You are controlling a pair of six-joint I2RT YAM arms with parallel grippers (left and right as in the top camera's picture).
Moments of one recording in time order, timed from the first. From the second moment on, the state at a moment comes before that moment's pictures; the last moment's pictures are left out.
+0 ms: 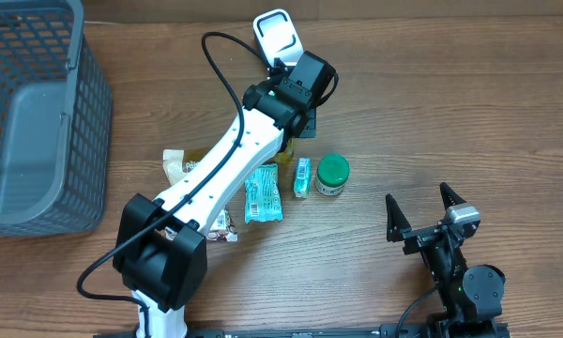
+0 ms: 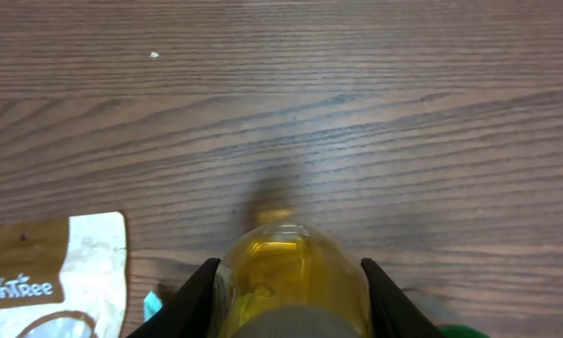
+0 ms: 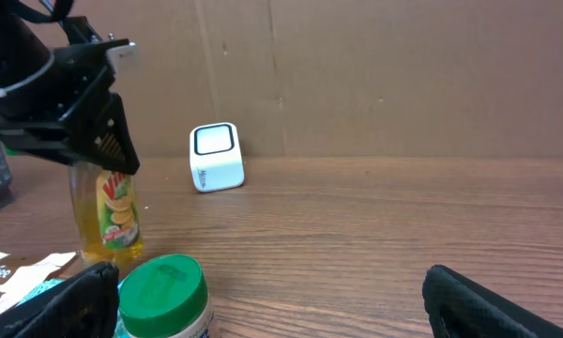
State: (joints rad) left arm -0.60 1.96 1.73 -0.90 -0.27 -0.56; right arm 0.10 0.01 0.02 -0.02 -0.13 0.10
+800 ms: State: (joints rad) left arm -0.60 1.98 1.58 -0.71 -0.27 -0.62; right arm 0.10 0.01 0.02 -0.02 -0.13 0.10
